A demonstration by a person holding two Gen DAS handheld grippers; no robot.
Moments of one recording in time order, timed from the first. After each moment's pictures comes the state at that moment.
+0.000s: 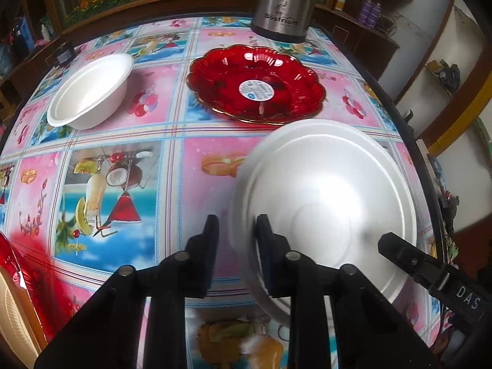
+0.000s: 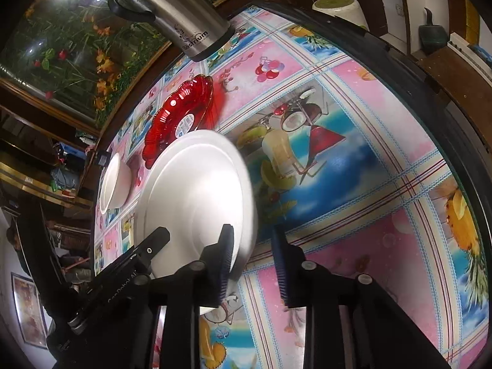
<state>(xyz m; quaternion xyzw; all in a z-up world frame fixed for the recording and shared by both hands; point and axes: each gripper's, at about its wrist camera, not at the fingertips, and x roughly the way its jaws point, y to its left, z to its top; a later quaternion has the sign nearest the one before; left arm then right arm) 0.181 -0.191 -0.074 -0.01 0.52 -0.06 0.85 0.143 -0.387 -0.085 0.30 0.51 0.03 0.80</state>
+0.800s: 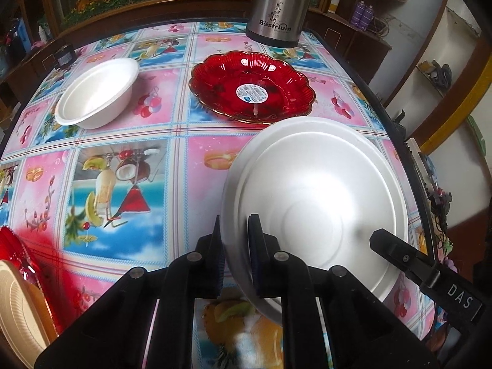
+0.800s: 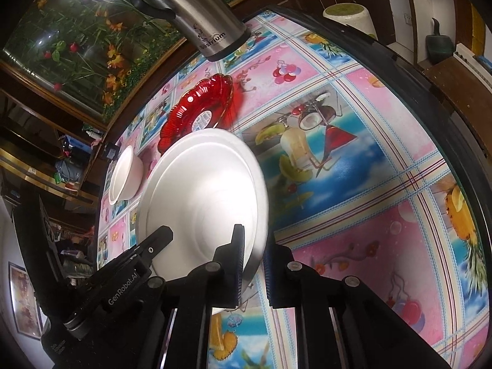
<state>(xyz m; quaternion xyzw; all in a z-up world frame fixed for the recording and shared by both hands) 0.165 -0.181 -0.058 -0.02 0.51 -0.08 0.86 0.134 -0.374 -0.070 0.28 0.50 0.04 0.81</state>
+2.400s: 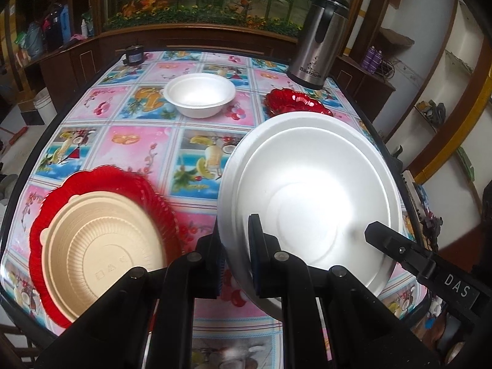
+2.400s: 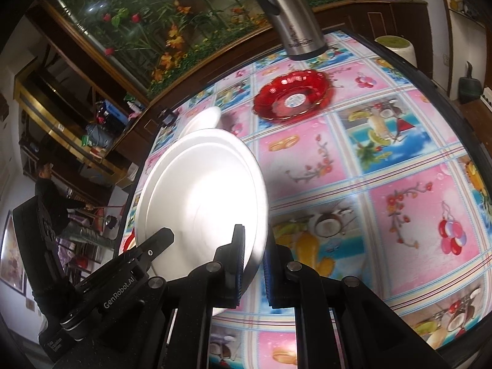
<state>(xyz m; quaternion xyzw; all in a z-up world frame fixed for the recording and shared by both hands) 0.061 -0.059 -0.010 -0.07 0.45 -0.04 0.89 0.062 -0.262 -0.012 0.22 0.46 0.12 0.85</state>
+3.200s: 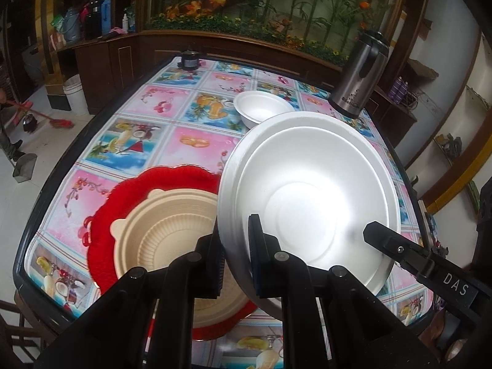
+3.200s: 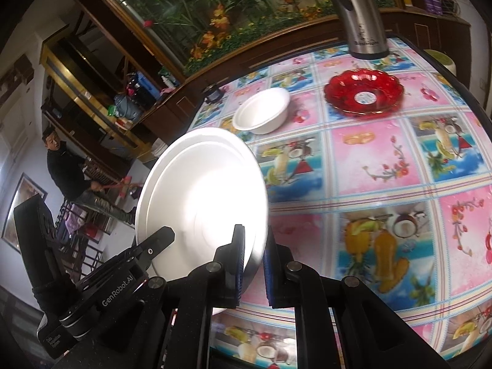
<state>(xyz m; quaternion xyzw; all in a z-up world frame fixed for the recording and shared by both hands) 0.032 0.028 0.002 -0.11 0.42 0.02 0.90 0.063 -0.174 0.003 0.17 0.46 0.20 0.85</state>
